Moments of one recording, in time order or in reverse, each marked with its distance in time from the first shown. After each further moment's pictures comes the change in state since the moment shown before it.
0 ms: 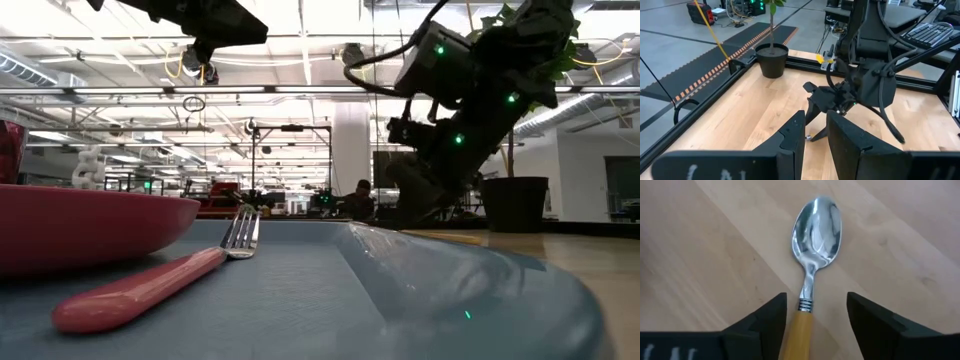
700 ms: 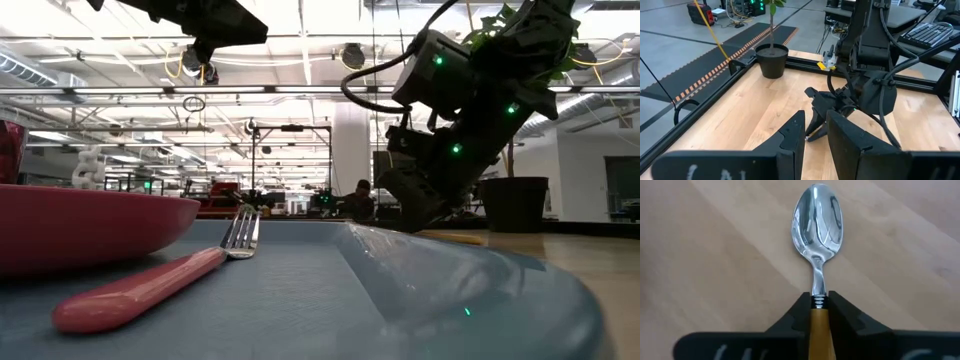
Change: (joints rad) left arm 0.000 0.000 0.000 0.002 0.000 0.002; right arm -0.013 0.053 0.001 0.001 -0.004 0.068
